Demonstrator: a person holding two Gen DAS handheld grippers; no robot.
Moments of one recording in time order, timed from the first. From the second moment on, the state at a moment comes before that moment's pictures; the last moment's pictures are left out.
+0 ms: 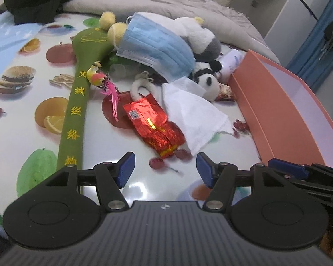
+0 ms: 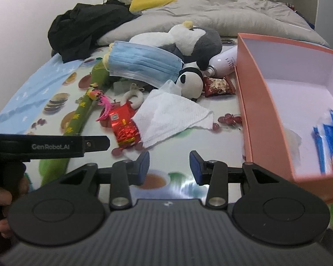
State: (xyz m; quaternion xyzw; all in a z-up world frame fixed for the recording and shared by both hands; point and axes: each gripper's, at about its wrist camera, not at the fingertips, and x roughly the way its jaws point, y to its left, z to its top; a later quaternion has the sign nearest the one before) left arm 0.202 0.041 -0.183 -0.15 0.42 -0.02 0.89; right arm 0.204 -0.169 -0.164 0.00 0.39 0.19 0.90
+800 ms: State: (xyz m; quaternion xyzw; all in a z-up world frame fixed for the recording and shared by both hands) left arm 0.255 0.057 -0.229 -0.23 0.43 -0.02 0.87; right arm 0.315 -0.137 -0.232 -0.06 0.39 0.22 0.89
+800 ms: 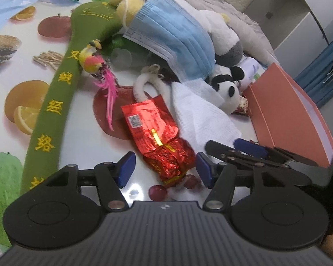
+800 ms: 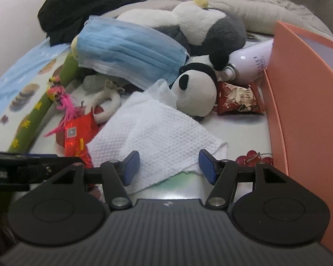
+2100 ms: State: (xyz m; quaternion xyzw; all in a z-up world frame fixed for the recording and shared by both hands) left arm 0.187 0.072 -0.214 -0.25 0.45 -0.04 0.86; right arm 0.211 -0.157 -0.209 -0.06 0.42 0.21 0.88
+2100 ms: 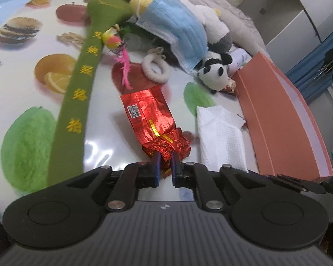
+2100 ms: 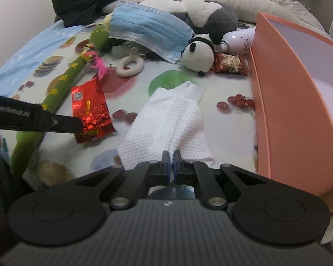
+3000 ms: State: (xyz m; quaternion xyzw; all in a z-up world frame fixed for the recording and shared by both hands) left arm 0.196 0.045 -0.210 -0.33 0.44 0.12 0.83; right arm 0.216 -0.168 -0.212 -0.02 0.37 0.24 0.90
